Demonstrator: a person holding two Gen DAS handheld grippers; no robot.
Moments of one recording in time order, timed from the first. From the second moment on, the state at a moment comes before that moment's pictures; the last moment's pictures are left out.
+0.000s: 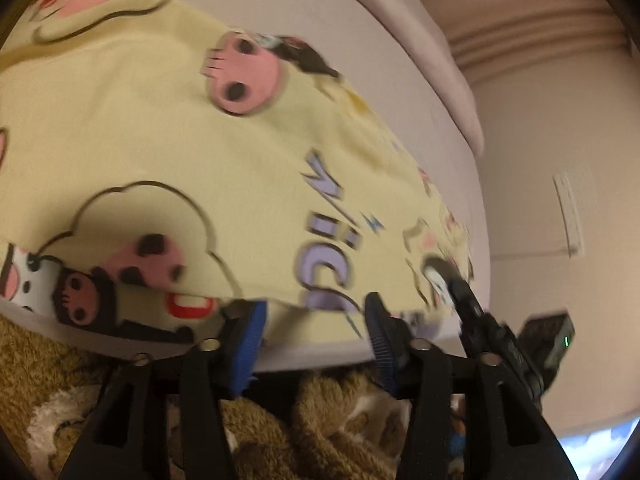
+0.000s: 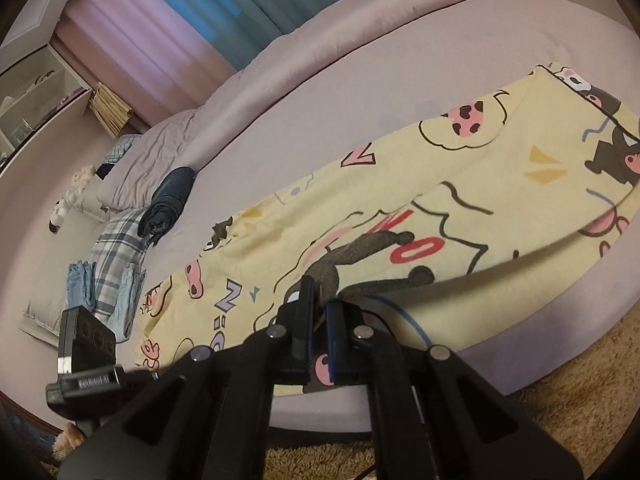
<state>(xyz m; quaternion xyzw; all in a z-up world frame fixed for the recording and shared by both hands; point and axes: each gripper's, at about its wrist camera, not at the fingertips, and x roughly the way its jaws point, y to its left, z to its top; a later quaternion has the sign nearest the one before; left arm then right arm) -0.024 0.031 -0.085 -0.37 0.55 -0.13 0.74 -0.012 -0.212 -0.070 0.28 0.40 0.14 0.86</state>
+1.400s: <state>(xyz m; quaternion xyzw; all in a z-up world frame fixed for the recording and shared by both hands) -0.030 0.043 -0.093 -0.27 0.57 -0.07 0.77 -0.011 -0.283 -0.100 0.30 0.44 0.00 0.85</state>
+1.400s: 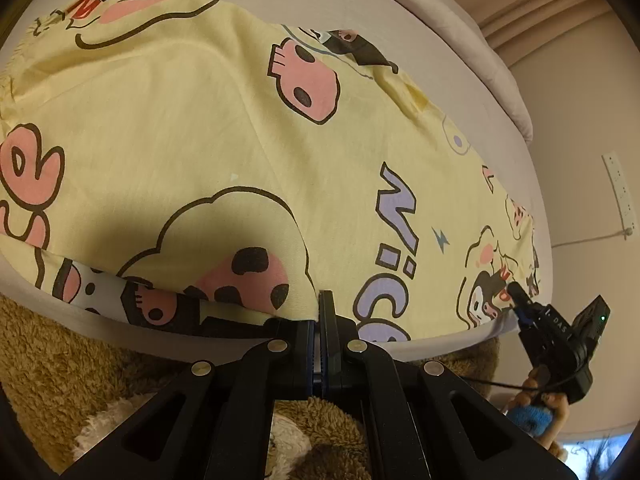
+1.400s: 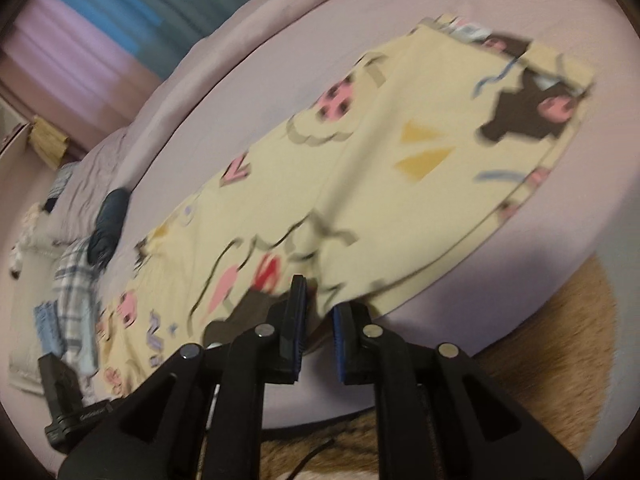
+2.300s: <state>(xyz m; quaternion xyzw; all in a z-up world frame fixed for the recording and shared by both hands) -0.025 0.026 -0.089 -0.23 0.59 -0.06 0.77 0.008 -0.436 -0.069 0.27 0.35 -0.18 0.88</state>
